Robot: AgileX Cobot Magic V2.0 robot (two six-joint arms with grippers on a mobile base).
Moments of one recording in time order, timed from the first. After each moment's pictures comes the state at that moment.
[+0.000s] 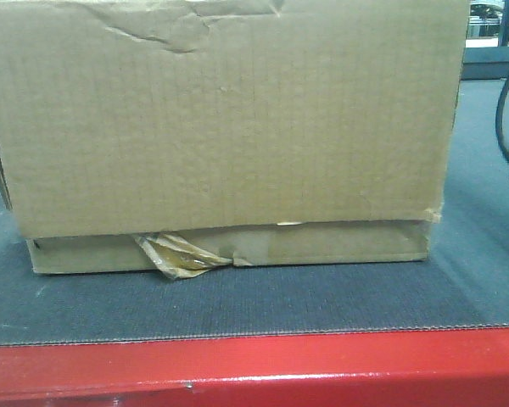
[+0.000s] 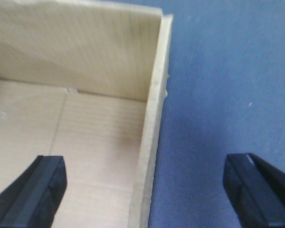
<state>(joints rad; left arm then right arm) -0.29 1.74 -1.87 0.14 1.06 -0.26 0.35 1.77 -1.92 0.06 1.04 0.08</state>
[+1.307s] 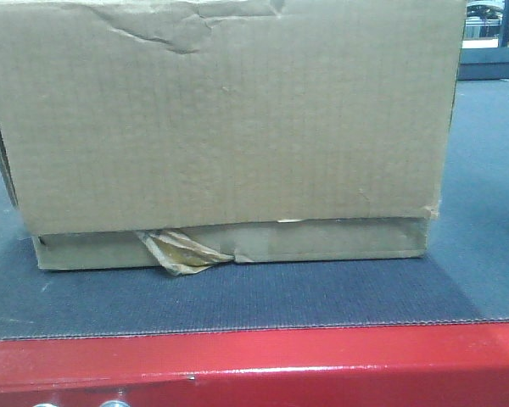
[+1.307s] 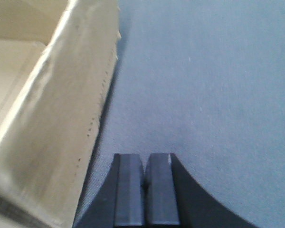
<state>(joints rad) -0.02 0.61 -0.61 0.15 0.39 -0.18 0.28 0.98 -0.78 -0.08 0.41 0.10</state>
